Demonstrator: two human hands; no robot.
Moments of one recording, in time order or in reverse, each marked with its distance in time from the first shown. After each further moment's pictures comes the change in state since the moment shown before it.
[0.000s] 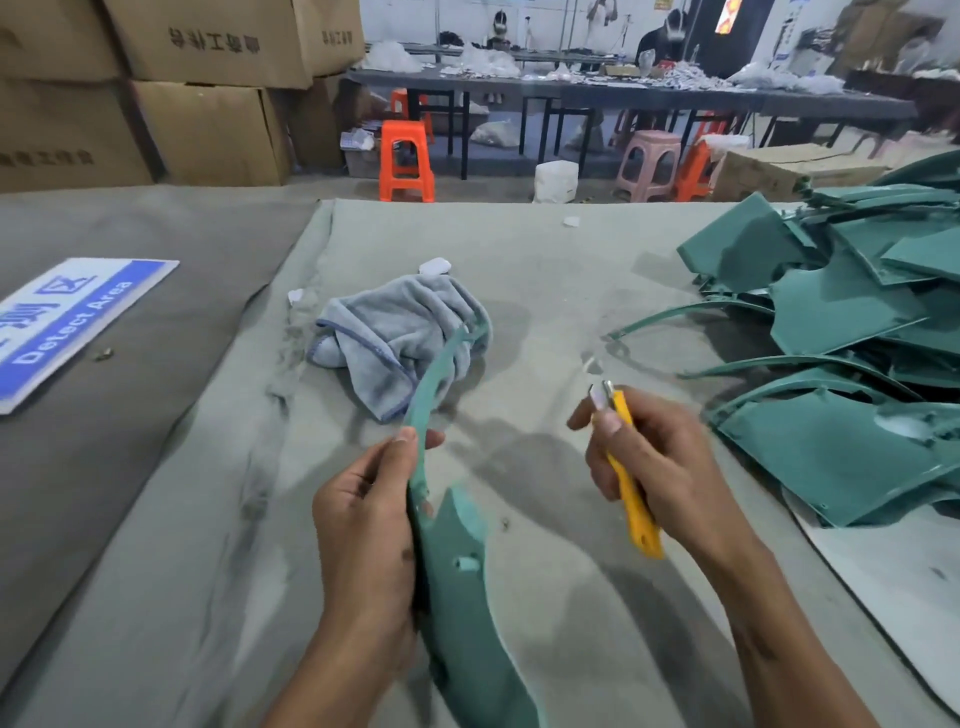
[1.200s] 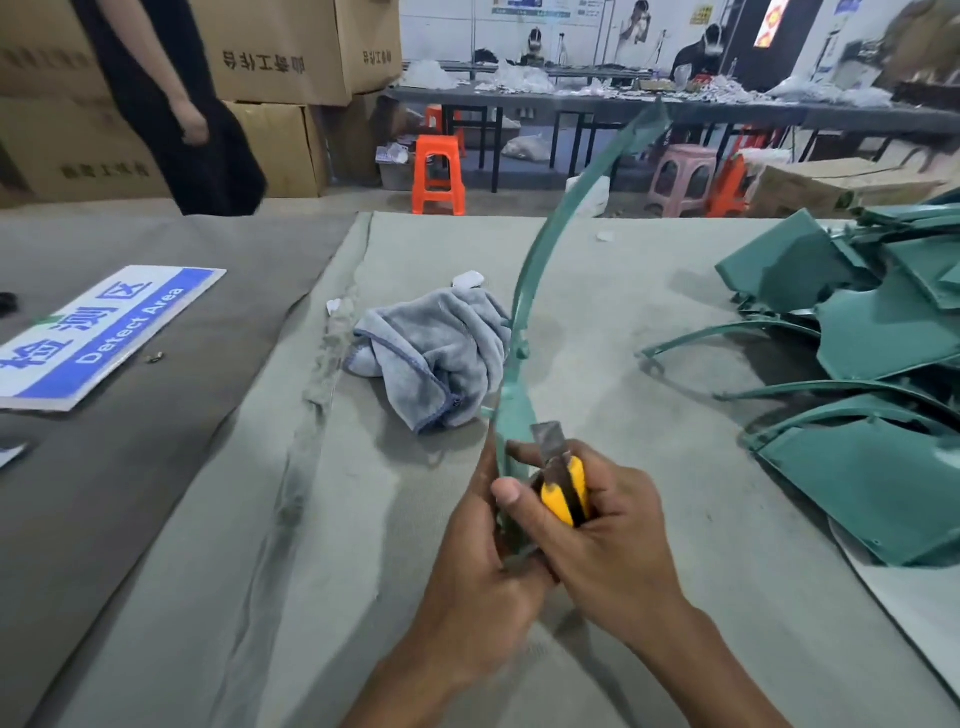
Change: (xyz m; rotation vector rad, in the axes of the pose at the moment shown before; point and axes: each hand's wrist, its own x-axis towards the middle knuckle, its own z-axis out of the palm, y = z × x) left_hand -0.008 -0.024 0.005 0.112 -0.682 0.163; right_hand -0.019 -0.017 0.090 -0.059 0.149 -0.183
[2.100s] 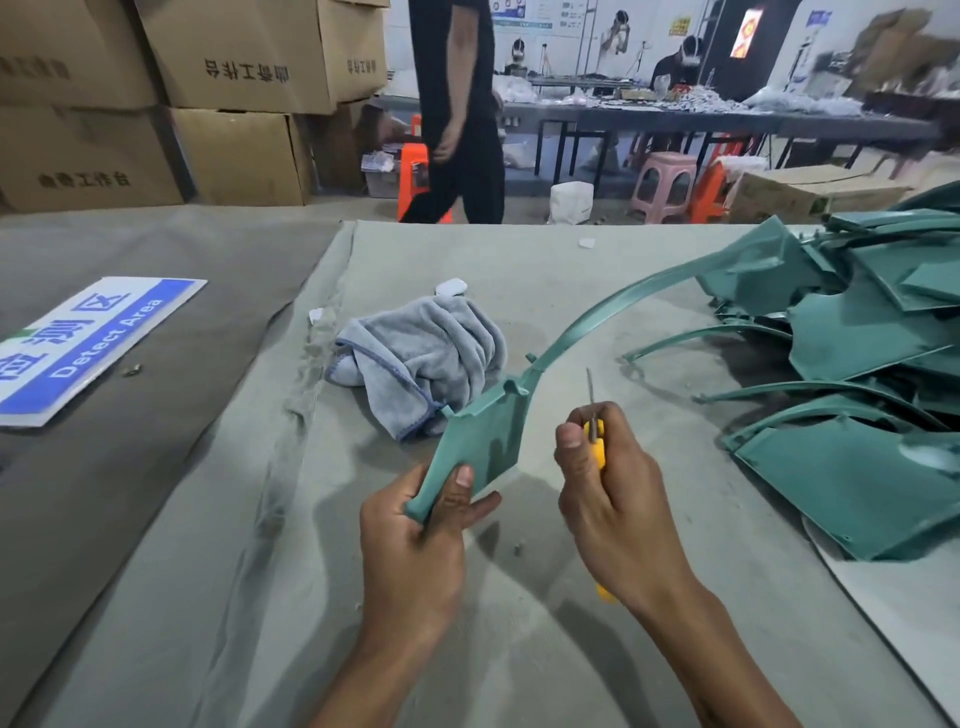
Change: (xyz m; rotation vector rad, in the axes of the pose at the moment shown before) left_hand 0.011 0.007 -0.010 0.036 0.516 0.089; right_hand 0.018 0.011 -0.025 -0.150 -0.031 0.109
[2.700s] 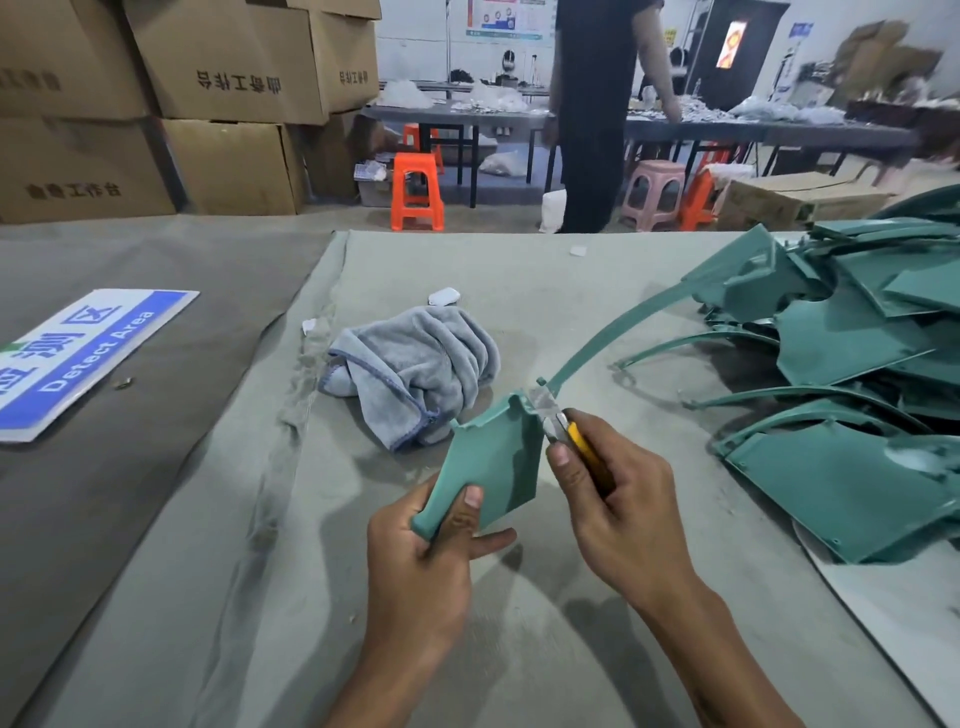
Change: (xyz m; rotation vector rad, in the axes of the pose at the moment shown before) left_hand -0.003 -0.006 0.002 -0.037 -0.041 -0.065; right_hand 0.006 0.015 -0.012 -0.199 0.089 -0.203
